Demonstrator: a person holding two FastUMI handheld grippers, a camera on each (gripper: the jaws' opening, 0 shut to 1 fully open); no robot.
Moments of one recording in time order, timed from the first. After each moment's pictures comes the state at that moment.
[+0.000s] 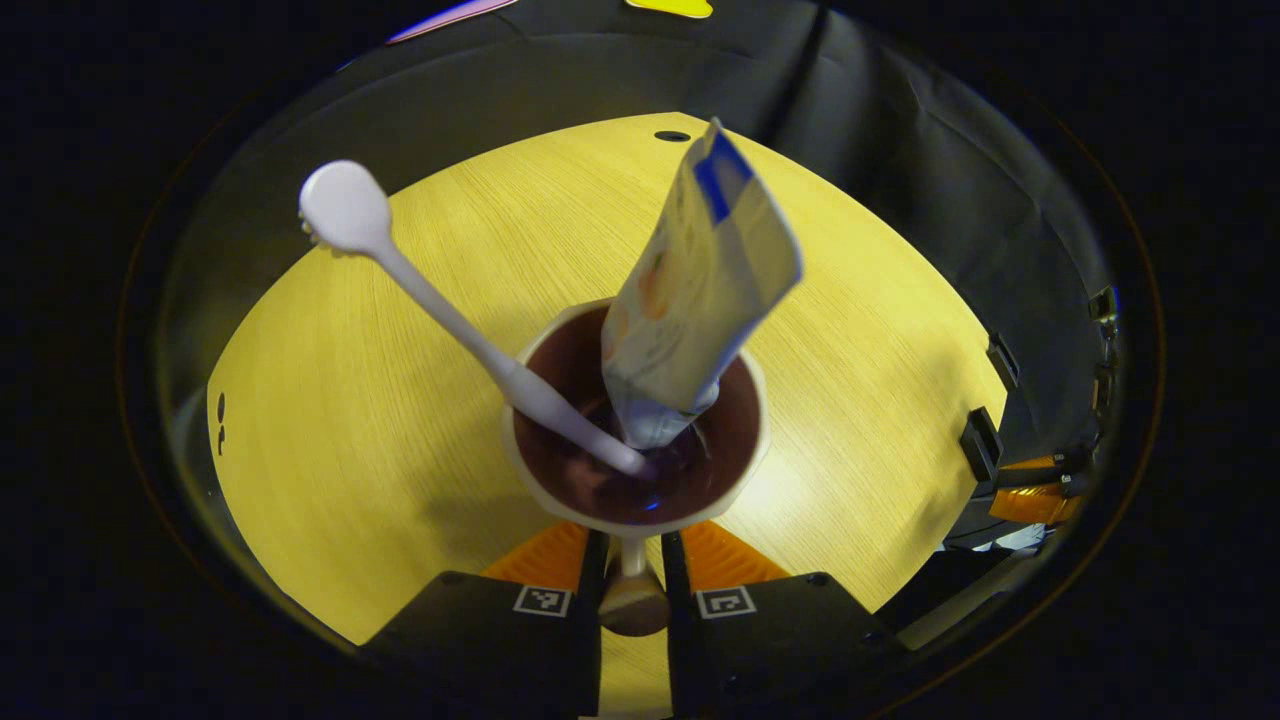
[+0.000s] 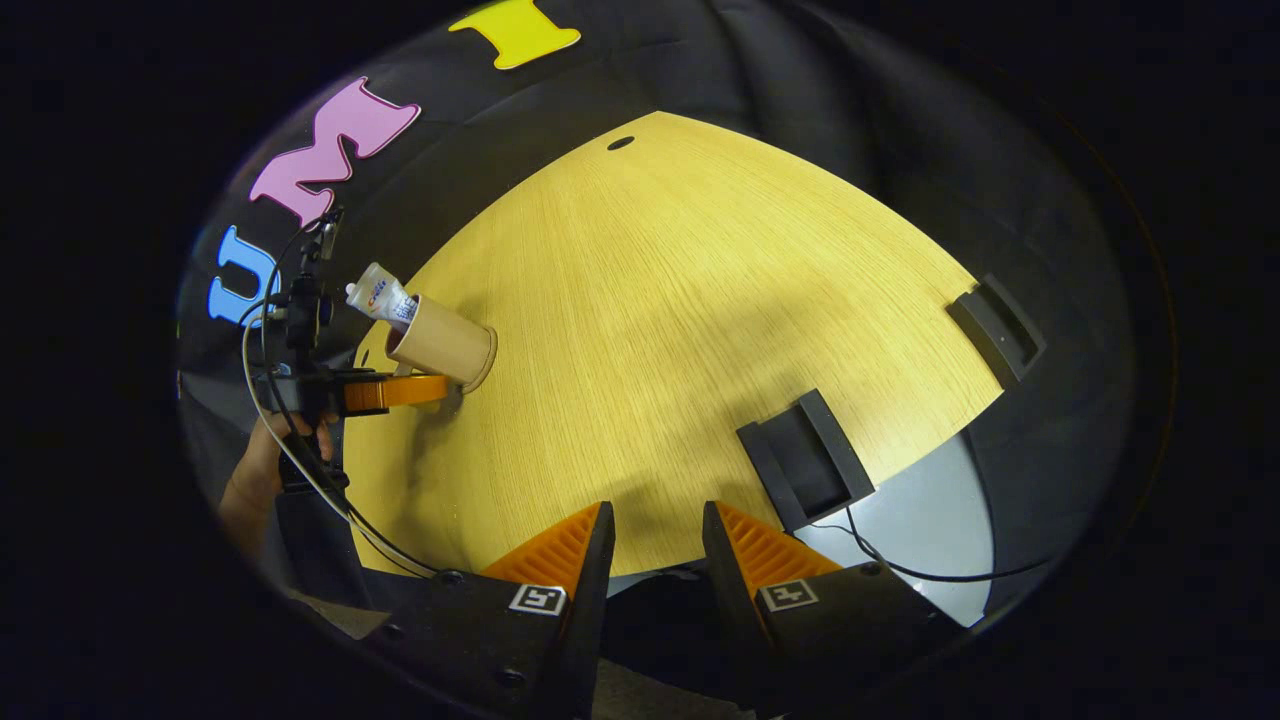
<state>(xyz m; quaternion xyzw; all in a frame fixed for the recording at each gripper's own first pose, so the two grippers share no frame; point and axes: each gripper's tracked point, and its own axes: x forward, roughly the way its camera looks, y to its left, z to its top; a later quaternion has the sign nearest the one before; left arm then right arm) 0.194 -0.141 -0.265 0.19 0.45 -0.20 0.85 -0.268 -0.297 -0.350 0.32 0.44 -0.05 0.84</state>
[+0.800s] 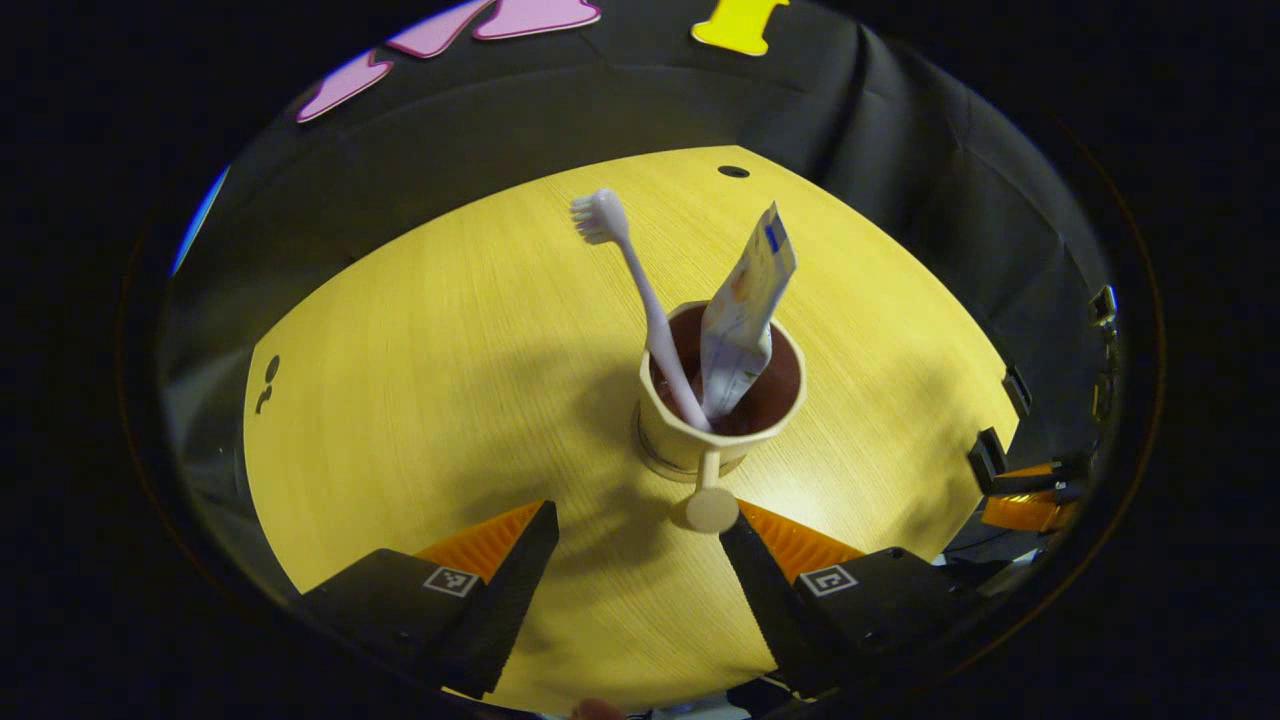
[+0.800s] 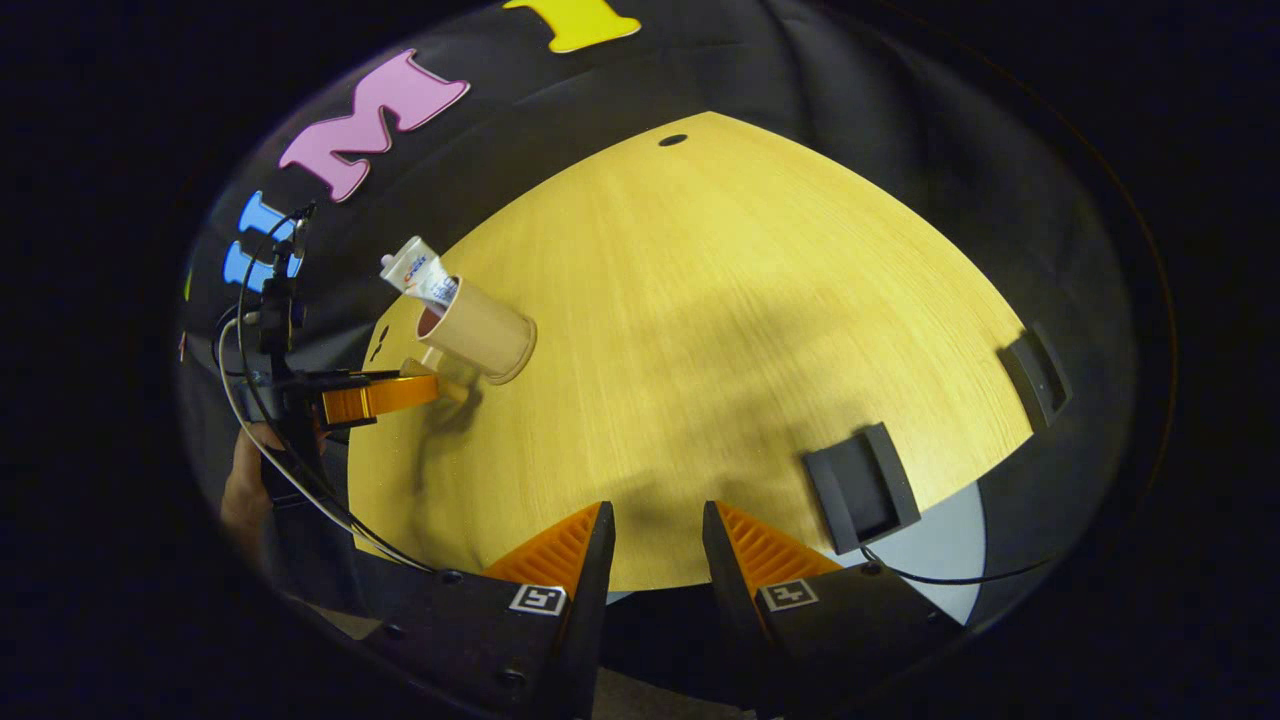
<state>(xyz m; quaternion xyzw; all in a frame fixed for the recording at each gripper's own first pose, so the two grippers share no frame) 0.160 -0.095 -0.225 0.15 0.41 -0.13 0.89 -0.237 -0.259 -0.330 0.27 0.44 0.01 0.86</state>
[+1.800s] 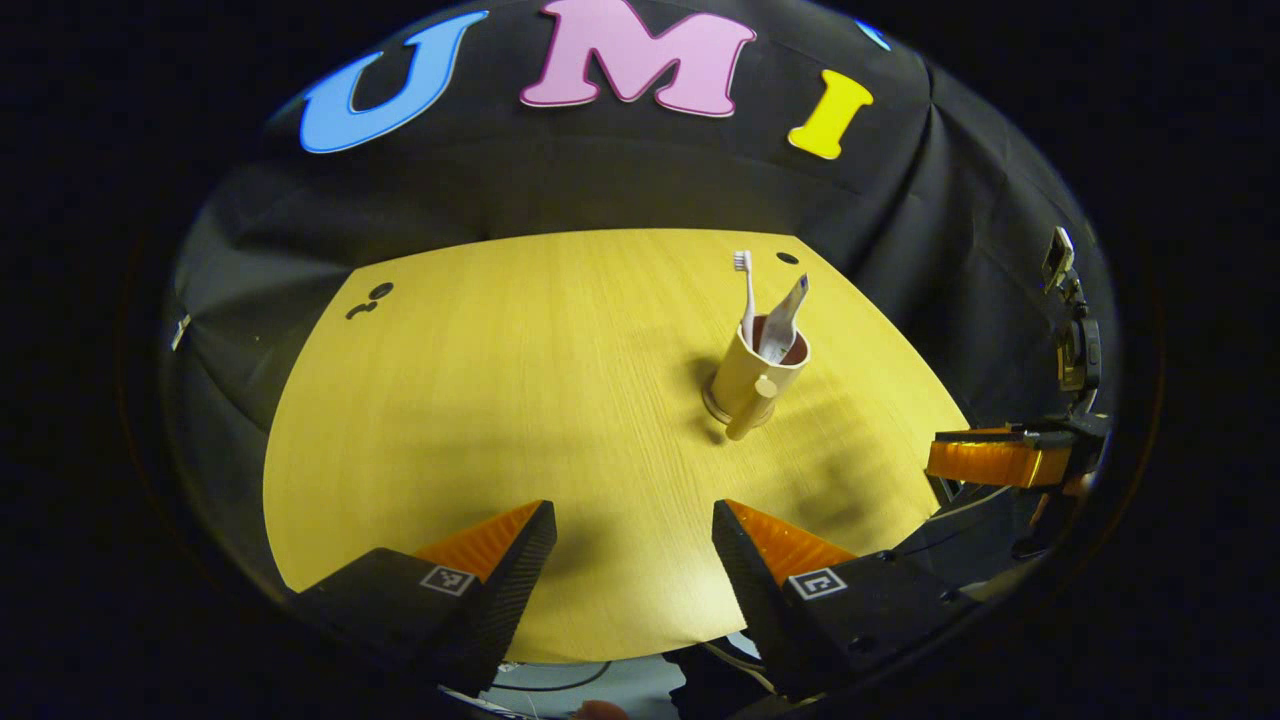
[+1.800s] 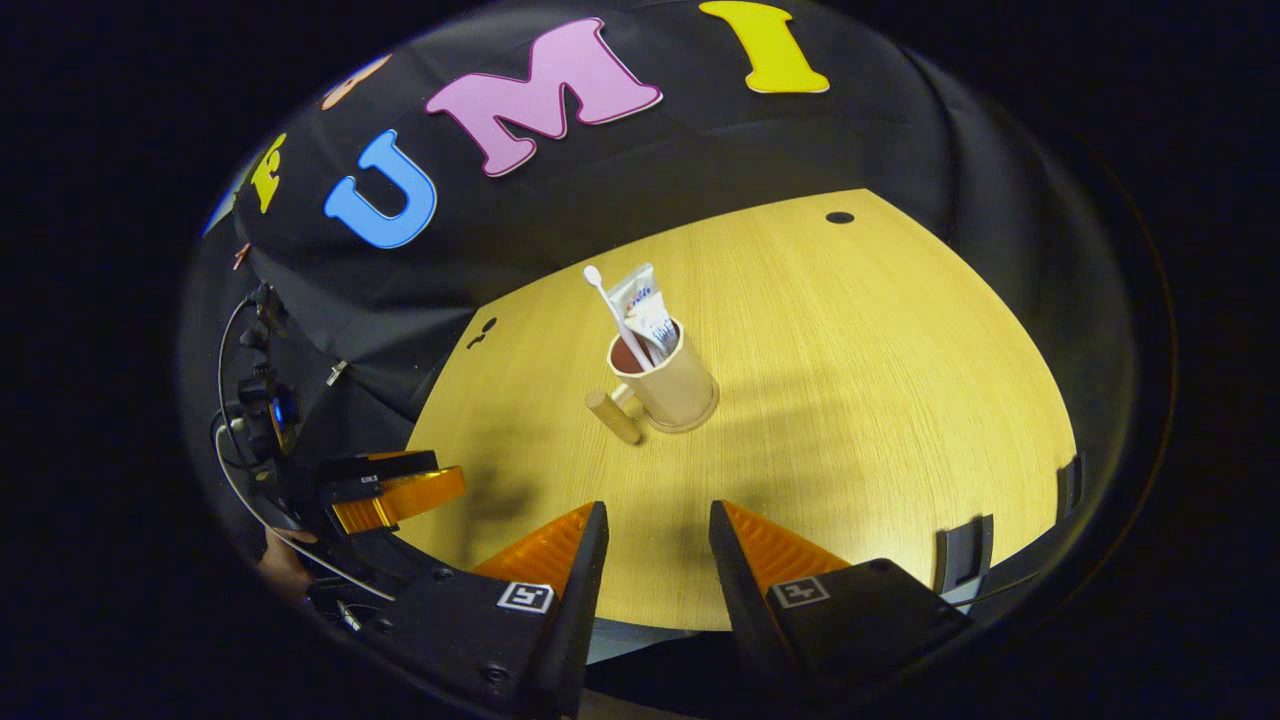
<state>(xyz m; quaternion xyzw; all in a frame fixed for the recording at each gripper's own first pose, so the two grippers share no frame) 0.044 0.006 -0.179 0.03 0.30 -0.08 0.95 -0.188 -0.152 -0.228 0.21 0.34 0.10 0.91</state>
